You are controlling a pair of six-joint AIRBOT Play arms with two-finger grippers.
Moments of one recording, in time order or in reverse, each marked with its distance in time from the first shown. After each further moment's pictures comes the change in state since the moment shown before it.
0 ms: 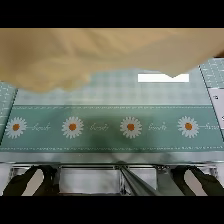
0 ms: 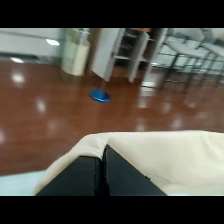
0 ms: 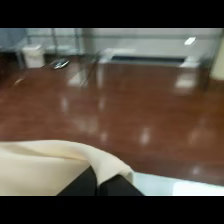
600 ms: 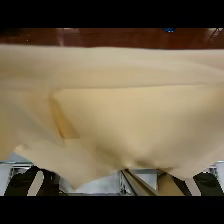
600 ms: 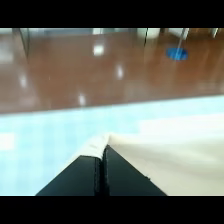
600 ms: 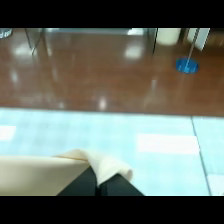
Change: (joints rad) left arm -0.148 0.262 -0.043 0.444 -0.322 -0.115; right arm 0.140 0.303 -0.257 -0.342 0.193 0.136
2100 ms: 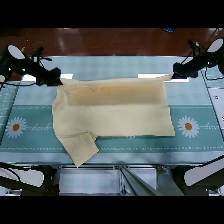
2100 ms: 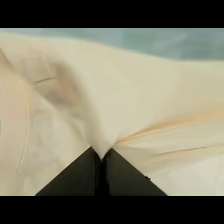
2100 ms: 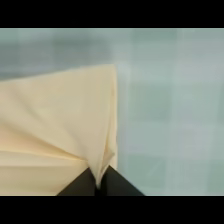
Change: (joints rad) left arm -0.083 -1.119 -0.289 -0.023 0.218 -0.021; right arm -0.003 -1.273 0.066 0.069 -0.153 -0.064
